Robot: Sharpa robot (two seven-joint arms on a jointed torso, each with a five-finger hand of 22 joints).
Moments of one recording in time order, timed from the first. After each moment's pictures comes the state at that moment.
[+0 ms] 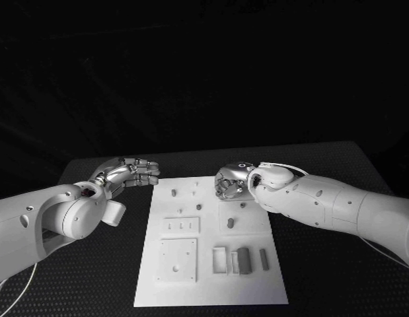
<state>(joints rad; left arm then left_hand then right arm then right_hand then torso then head) 1.32 -0.80 -0.21 1.40 -0.06 -0.21 0.24 1.10 -0.04 0.47 -0.29 0.10 0.71 0.19 0.33 0.46 0.98 0.19 0.15 0.08 0.84 0.16 0.37 0.54 0.02 0.77 0.07 0.09 0.79 1.16 -0.52 -0.09 0.97 -1.59 -0.20 0.06 1.11 -0.05 0.54 -0.29 0.05 0.94 0.09 0.34 0.50 1.16 0.01 1.21 1.06 1.10 -0.10 1.47 1.02 0.25 1.06 0.03 0.83 1.31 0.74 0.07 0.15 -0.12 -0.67</state>
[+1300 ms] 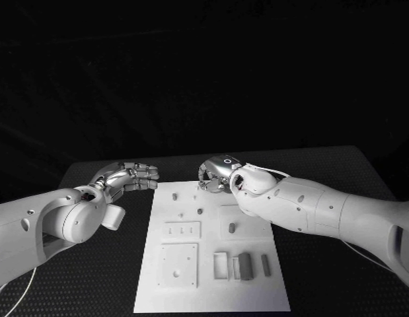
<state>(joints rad) 1.32 -0.80 -0.21 1.39 -0.05 -0.21 0.24 1.10 -0.04 0.47 -0.29 0.10 0.71 0.19 0.32 0.45 0.97 0.19 0.15 0.08 0.84 0.16 0.37 0.54 0.02 0.77 0.06 0.09 0.79 1.18 -0.43 -0.08 1.00 -1.65 -0.39 -0.10 1.10 -0.05 0.55 -0.29 0.05 0.94 0.08 0.34 0.51 1.17 0.00 1.22 1.07 1.11 -0.10 1.49 1.01 0.25 1.07 0.03 0.85 1.31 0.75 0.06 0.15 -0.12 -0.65</state>
